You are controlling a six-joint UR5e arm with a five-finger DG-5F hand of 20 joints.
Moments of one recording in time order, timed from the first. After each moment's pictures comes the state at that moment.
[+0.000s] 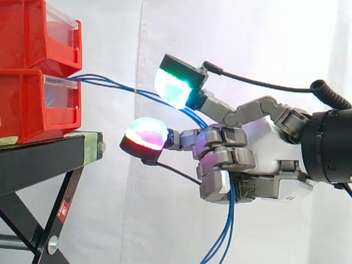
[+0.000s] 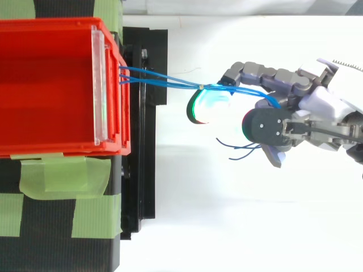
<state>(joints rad) 0.40 -2.01 -1.78 -2.62 -0.60 0.37</state>
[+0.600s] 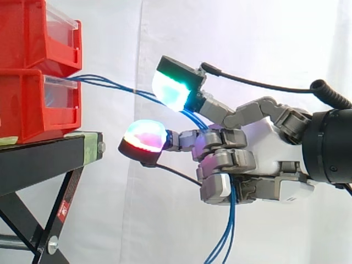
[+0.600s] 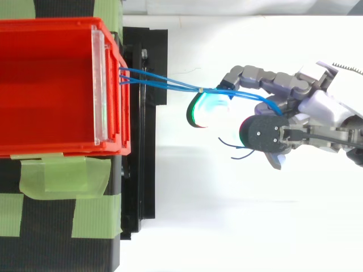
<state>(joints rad) 0.40 -2.01 -1.78 -2.62 -0.60 0.34</state>
